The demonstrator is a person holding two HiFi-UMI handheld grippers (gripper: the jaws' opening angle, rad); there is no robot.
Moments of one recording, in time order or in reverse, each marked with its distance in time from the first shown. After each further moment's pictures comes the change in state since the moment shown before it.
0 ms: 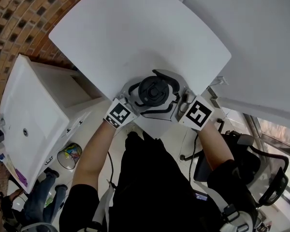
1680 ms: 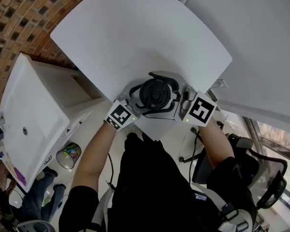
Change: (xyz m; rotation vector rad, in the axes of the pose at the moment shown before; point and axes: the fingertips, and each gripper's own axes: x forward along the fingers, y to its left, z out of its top) left arm 0.001 0.000 -0.001 -0.014 0.003 0.005; right arm 0.002 0.001 0.011 0.016 -0.025 0.130
